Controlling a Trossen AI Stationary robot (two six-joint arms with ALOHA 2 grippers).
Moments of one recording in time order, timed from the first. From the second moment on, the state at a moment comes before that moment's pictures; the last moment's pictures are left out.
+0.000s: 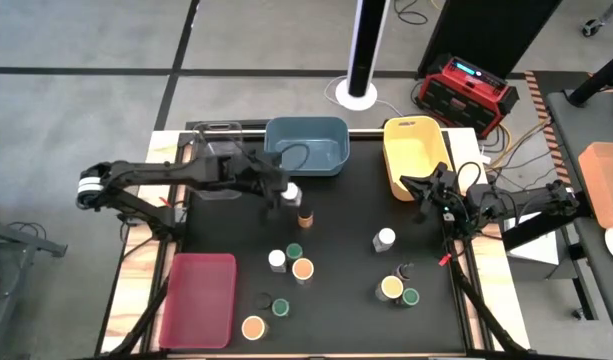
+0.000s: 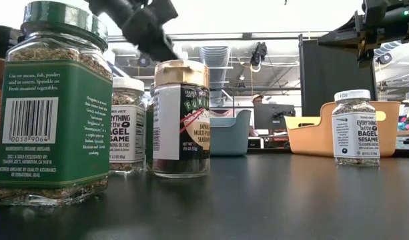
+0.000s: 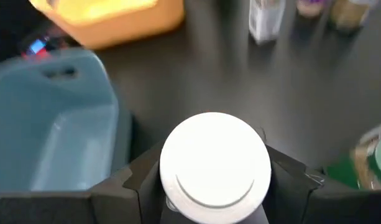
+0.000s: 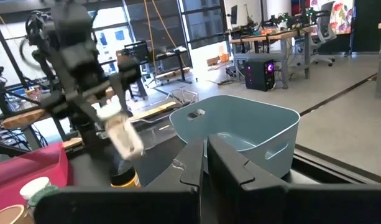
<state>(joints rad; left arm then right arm) 0.20 1.37 1.06 -0.36 0.04 0.31 0.17 0.26 0.27 -0.01 0.66 0.21</state>
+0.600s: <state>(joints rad) 0.52 1.50 1.36 -0.56 0.19 0.40 0.17 0.26 0.26 -0.03 0.66 0.20</state>
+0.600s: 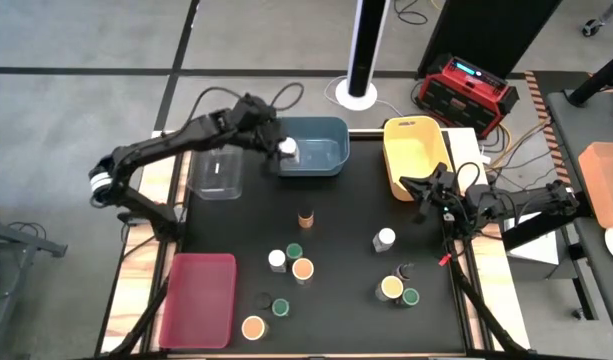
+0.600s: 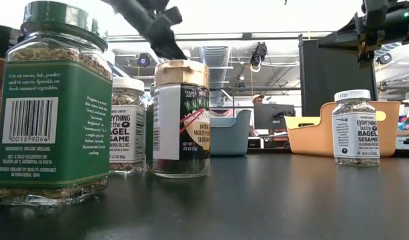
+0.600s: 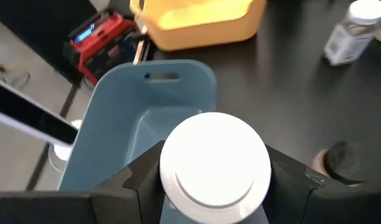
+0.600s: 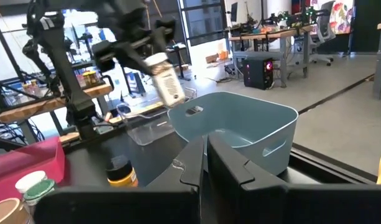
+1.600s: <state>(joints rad) 0.70 1.87 1.59 -0.64 0.33 0.45 0.17 0.26 0.26 -0.05 0.66 0.20</state>
